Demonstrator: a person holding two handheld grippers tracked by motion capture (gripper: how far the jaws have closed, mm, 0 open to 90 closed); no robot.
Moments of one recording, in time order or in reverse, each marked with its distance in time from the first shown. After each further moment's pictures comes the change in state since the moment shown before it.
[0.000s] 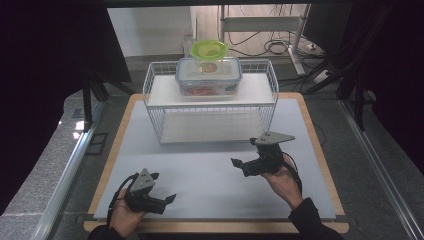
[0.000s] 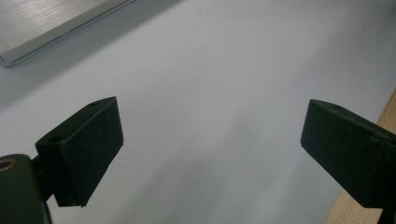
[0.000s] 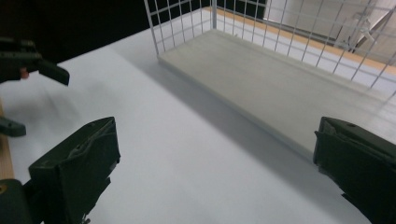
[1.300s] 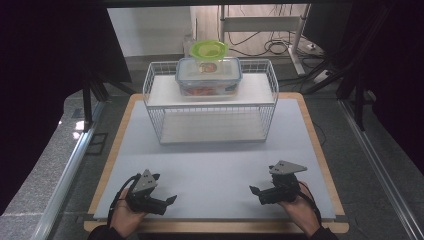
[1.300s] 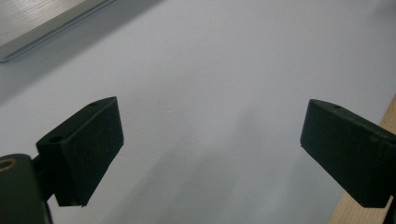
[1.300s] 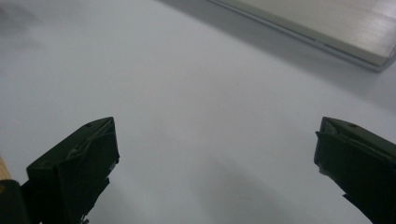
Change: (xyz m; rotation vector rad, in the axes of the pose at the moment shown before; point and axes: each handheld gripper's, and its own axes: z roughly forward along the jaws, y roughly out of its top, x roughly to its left) left arm -0.002 -0.001 0.004 0.030 0.007 0.019; right arm 0.004 -0.086 -0.030 0.163 -0.114 0.025
